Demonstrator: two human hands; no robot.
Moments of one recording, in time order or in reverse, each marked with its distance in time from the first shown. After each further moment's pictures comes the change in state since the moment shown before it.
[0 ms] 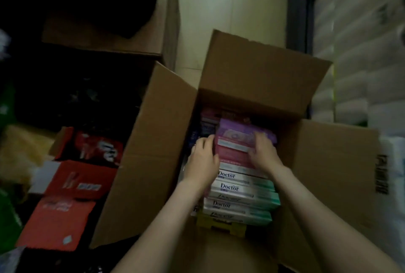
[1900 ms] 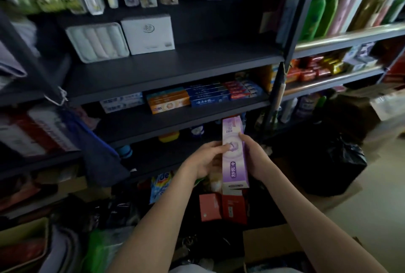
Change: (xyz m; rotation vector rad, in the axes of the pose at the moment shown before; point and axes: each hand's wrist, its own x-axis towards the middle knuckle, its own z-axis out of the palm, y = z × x) left_hand -0.582 0.042 -0.316 -1.443 0.868 -0.044; right_hand -0.537 -0.470 -0.174 0.669 -0.997 -0.509
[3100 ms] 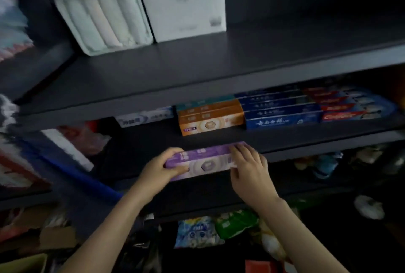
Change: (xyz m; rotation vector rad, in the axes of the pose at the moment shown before) left_hand 0.147 0.022 -0.295 0.635 0.628 0.215; right_hand 0.307 0.040 0.112 -1.606 0.000 -0.823
